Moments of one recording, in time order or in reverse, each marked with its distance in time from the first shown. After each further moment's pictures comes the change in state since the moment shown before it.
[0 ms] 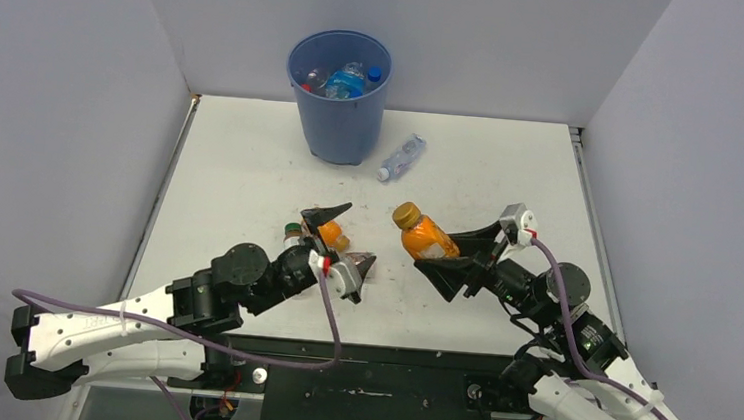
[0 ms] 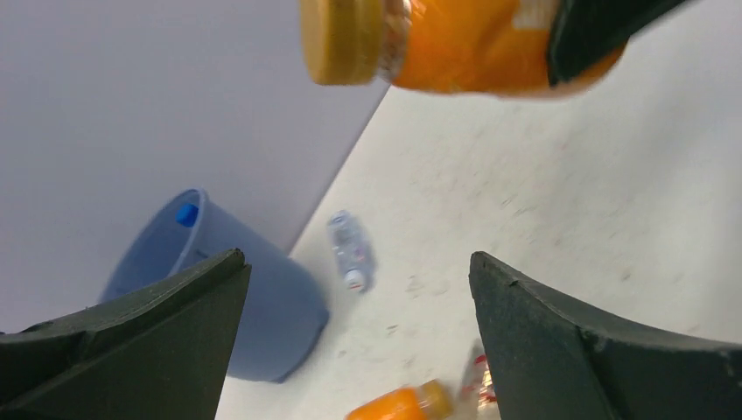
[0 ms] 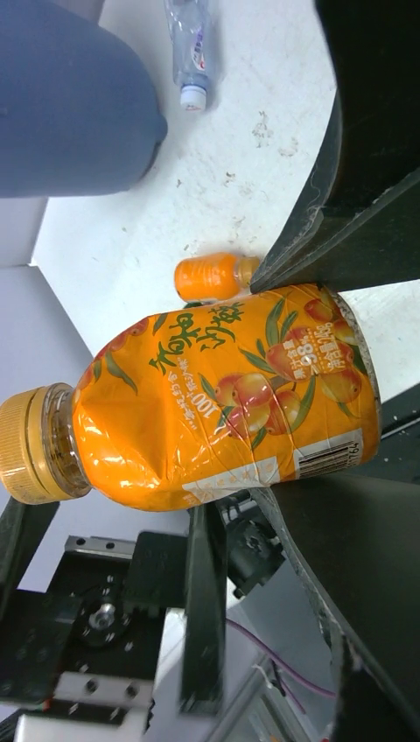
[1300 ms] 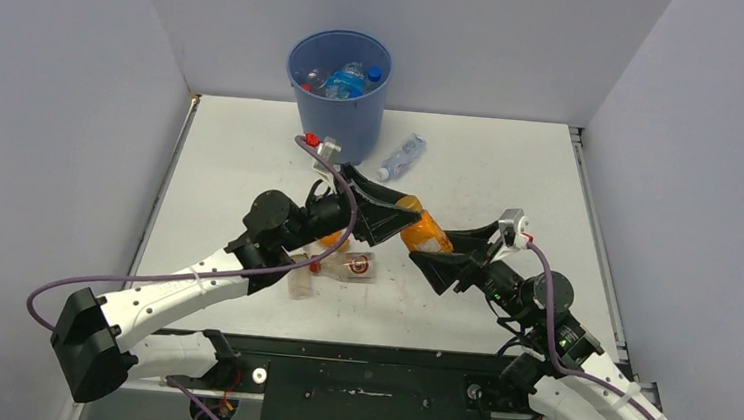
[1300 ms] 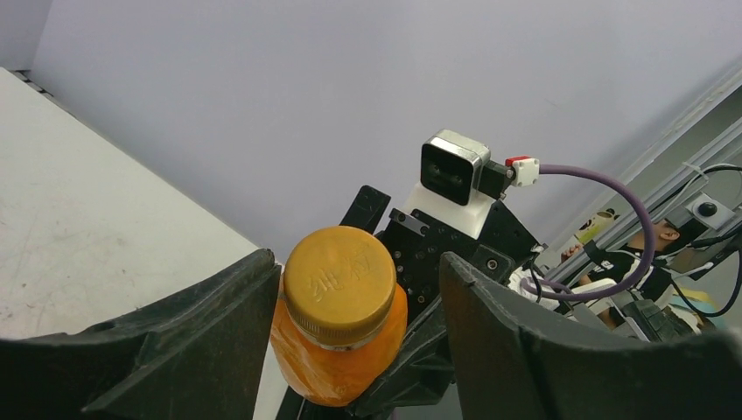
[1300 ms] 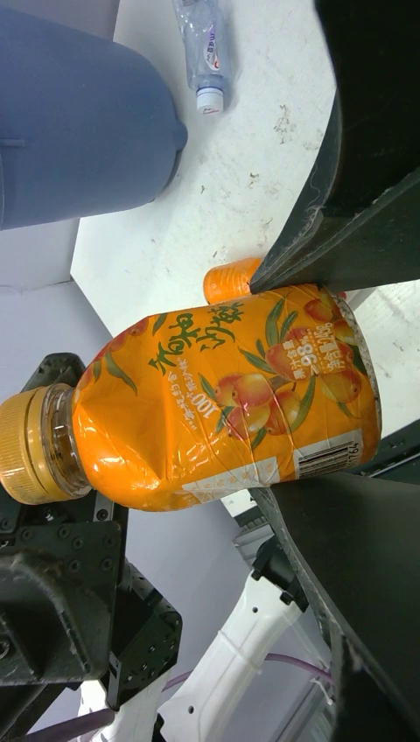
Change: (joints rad) left arm 0.383 0.353 0.059 0.630 0.602 -1.555; right arm 0.000 -0.034 -0.207 0.291 0.087 0.071
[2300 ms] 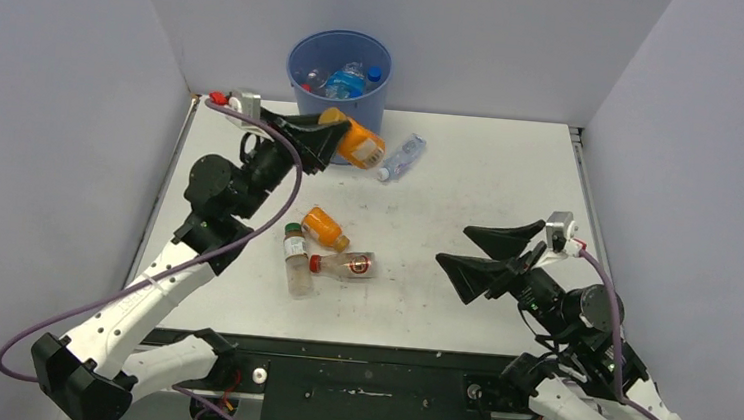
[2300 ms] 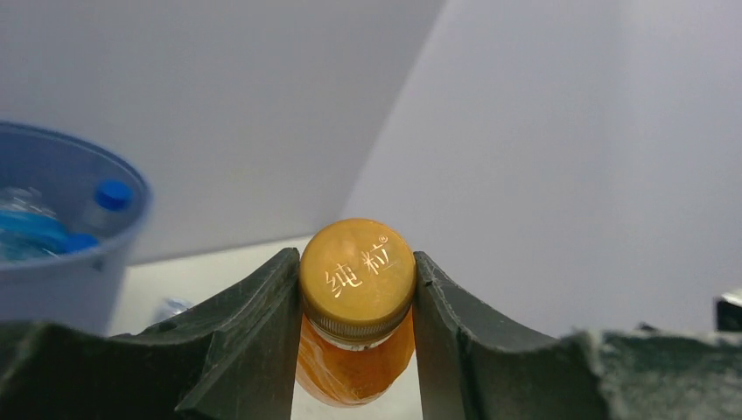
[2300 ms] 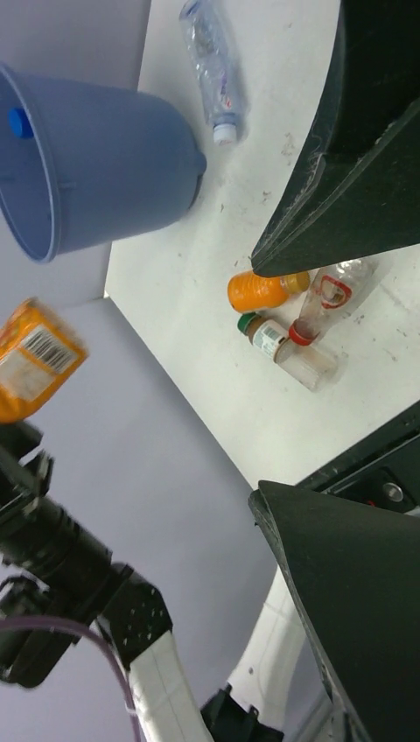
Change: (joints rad) left arm 0.275 -0.115 0.122 -0.206 -0.177 0.239; right arm 0.001 -0.090 0.223 -0.275 0.040 0.021
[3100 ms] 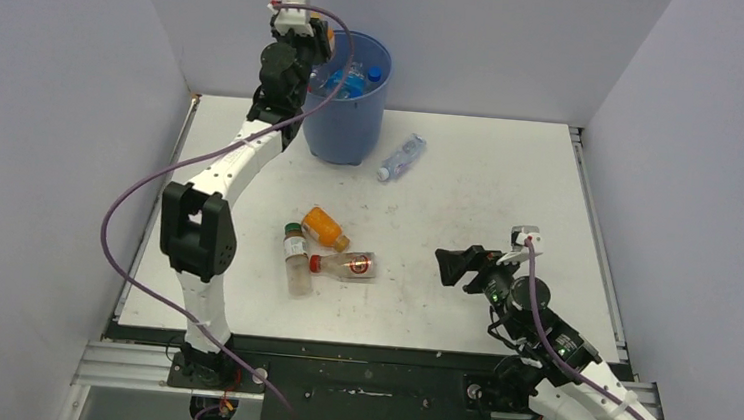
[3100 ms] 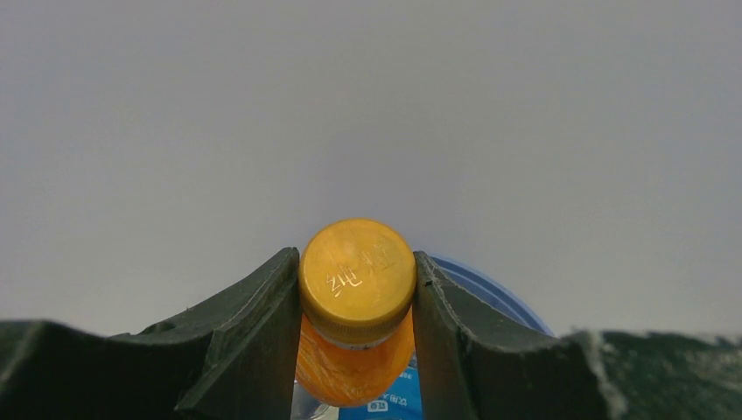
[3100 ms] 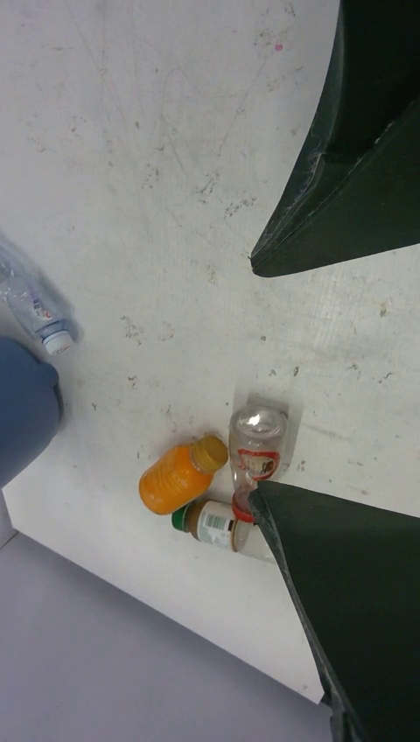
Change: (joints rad) left arm 0.284 0.893 0.761 0.072 -0.352 0.514; right arm 0.000 -0.006 -0.311 -0.067 0.459 0.135
